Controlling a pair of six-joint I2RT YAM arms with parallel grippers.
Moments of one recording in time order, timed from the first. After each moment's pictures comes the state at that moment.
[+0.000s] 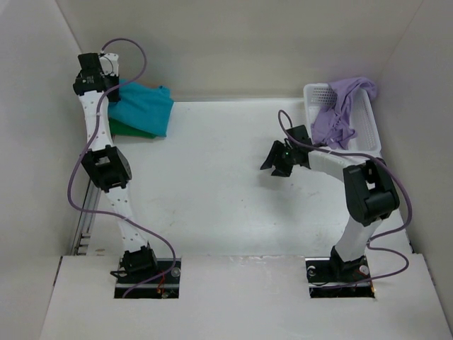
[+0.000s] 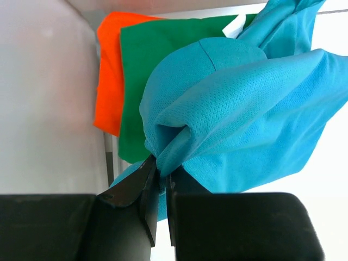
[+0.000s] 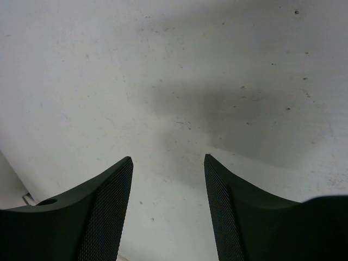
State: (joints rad) left arm 0.27 2.40 2.63 -0.93 0.15 0.28; right arm 0.32 1.78 1.09 -0.26 -0.29 0.74
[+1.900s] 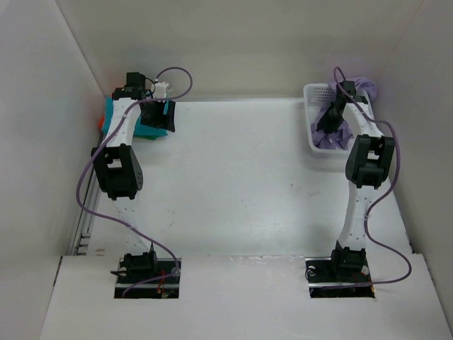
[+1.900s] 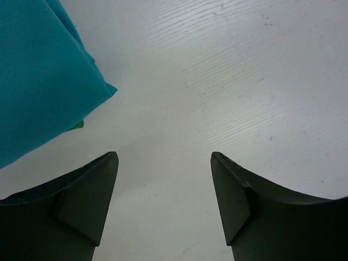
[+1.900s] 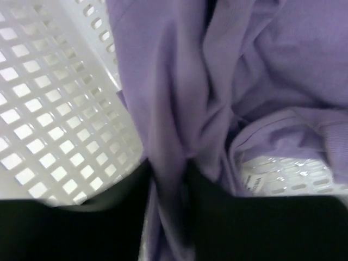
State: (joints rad) left arm 0.04 2.13 2.04 -0.98 0.40 0.29; right arm -0.10 2.33 2.08 -0.82 -0.04 0.55
